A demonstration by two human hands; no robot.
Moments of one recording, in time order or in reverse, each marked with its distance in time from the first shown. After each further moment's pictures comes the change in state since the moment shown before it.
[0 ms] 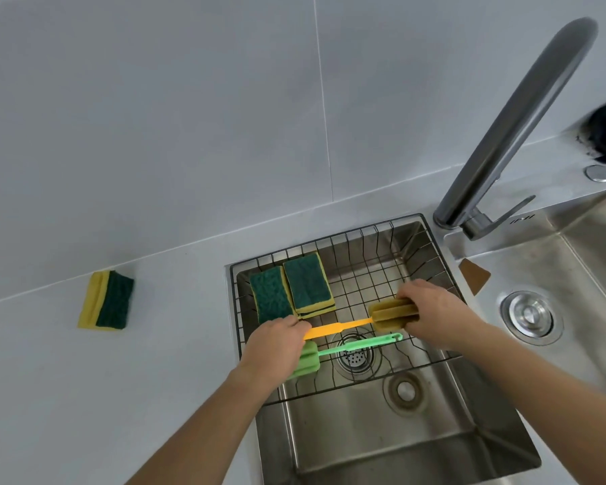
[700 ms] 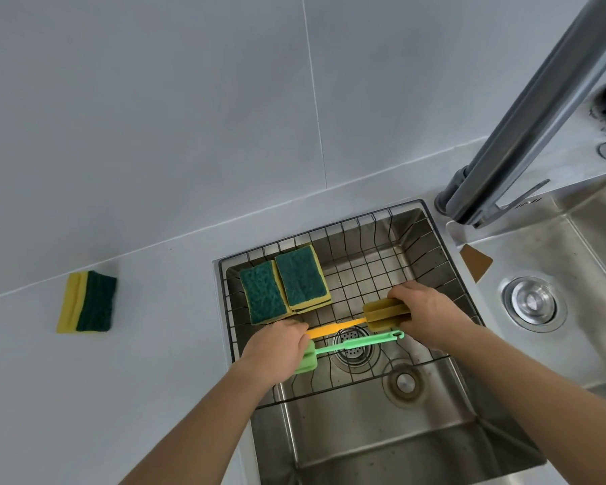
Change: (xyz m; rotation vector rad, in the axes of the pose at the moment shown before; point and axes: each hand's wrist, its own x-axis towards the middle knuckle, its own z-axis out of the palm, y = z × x) left_hand 0.023 -0.015 0.038 -0.096 -0.153 -0.031; right_hand 0.022 0.016 0.034 -0.003 -0.034 0.008
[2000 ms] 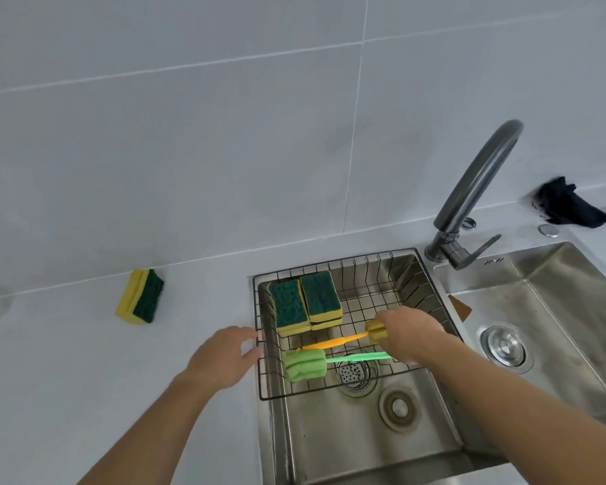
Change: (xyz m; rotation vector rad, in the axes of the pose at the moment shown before) left_hand -0.106 -0.069 -0.038 -0.302 0.172 -0.253; right_hand -0.056 -0.093 -0.030 -0.363 -0.005 0.066
